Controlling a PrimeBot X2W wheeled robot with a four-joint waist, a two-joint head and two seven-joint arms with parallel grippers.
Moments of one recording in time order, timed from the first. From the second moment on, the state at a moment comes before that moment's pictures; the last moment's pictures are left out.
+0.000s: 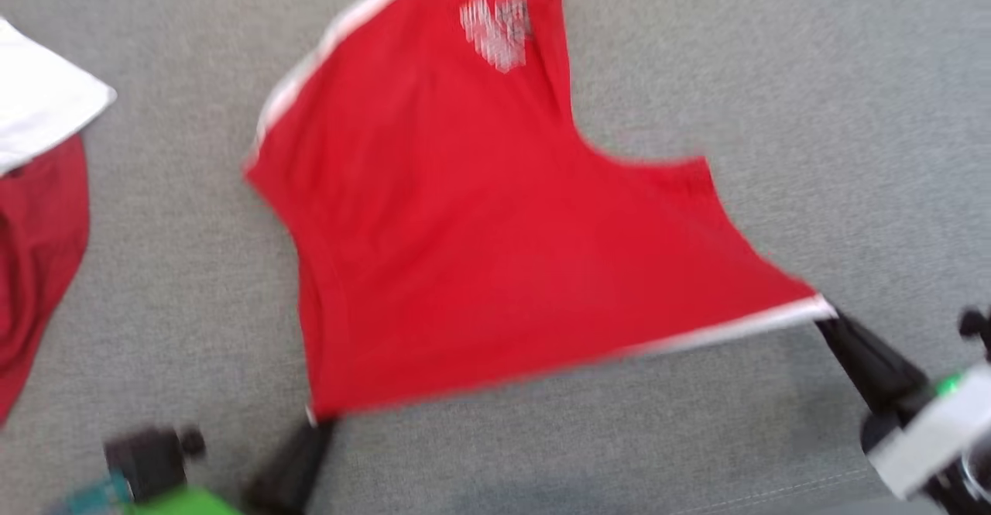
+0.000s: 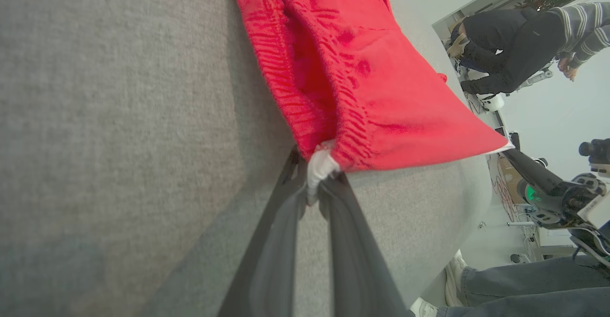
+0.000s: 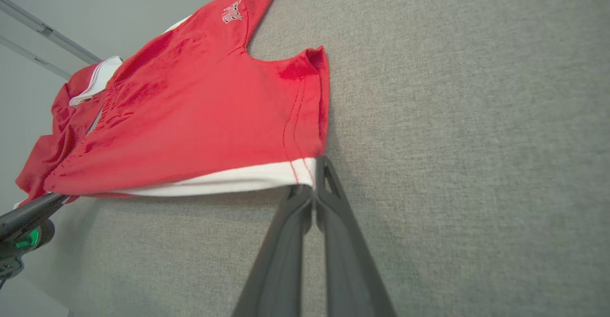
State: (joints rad) left arm -0.12 0.73 -0.73 -0.18 -1.28 0.04 -0.22; right arm -0.03 -0.64 0.29 -0.13 0.98 0.13 0.00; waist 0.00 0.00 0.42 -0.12
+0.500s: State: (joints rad) left arm 0.05 0.74 -0.71 -0.41 -1.34 0.14 -0.17; right arm 0.13 -0.63 0.10 -0.40 1.00 0.13 0.15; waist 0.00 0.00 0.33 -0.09
